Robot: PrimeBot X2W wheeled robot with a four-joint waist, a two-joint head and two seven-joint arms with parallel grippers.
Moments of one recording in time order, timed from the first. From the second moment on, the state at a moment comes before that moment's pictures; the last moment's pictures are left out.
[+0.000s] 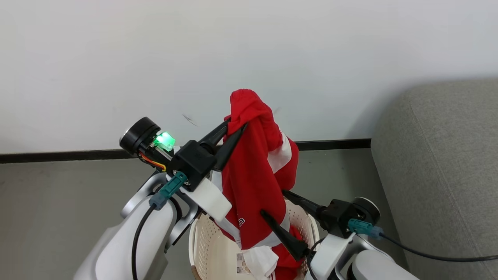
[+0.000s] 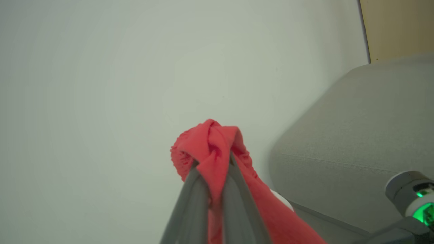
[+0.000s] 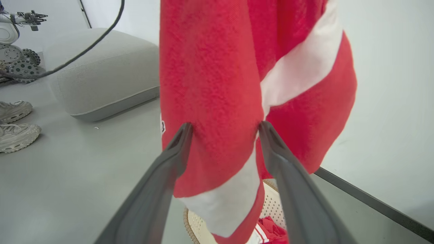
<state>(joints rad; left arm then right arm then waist) -0.53 0.13 -0.50 0.02 -0.14 -0.10 -0.07 -0.32 -0.15 0.70 0.25 0.27 0.13 -0.26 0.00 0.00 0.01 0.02</state>
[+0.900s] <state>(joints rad) -0.52 0.10 -0.54 -0.01 -0.20 -0.11 0.02 -0.49 -0.10 0.82 0.44 0.32 0.13 -0.26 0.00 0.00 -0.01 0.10</state>
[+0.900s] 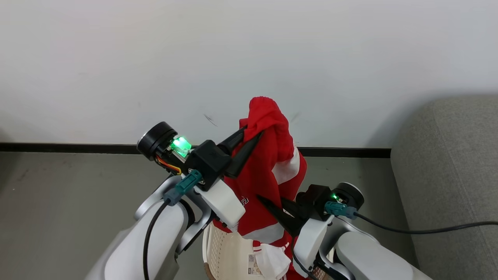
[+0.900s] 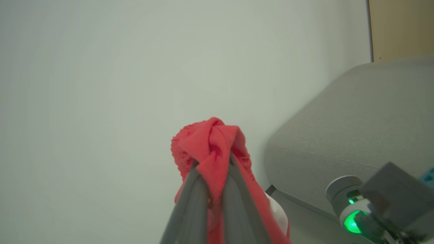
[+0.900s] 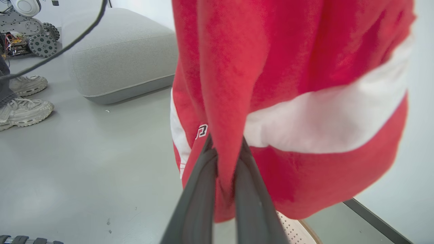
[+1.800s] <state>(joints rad) -0.36 0.08 -0.46 0.13 -0.32 -0.05 -0.08 -0.30 -0.19 0.38 0.18 0.35 0.13 -0.26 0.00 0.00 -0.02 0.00</state>
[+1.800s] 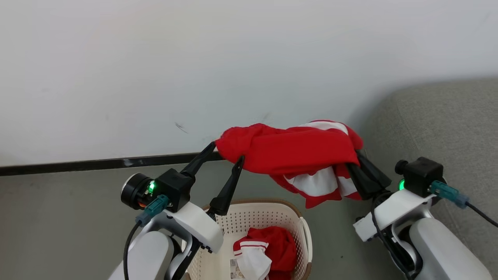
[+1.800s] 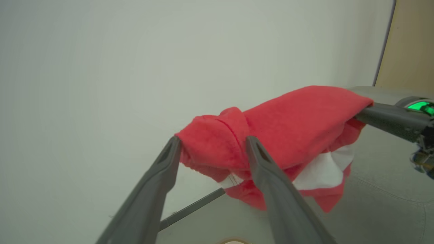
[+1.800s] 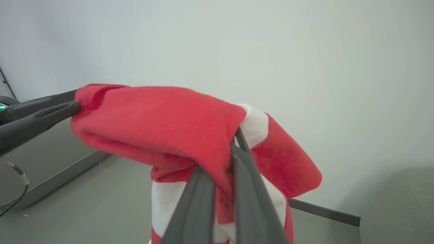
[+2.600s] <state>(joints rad) -0.27 0.06 -0.50 0.14 -0.36 -0.06 -0.17 -0.12 -0.25 0.09 0.05 0.26 0.13 -0.26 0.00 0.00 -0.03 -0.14</state>
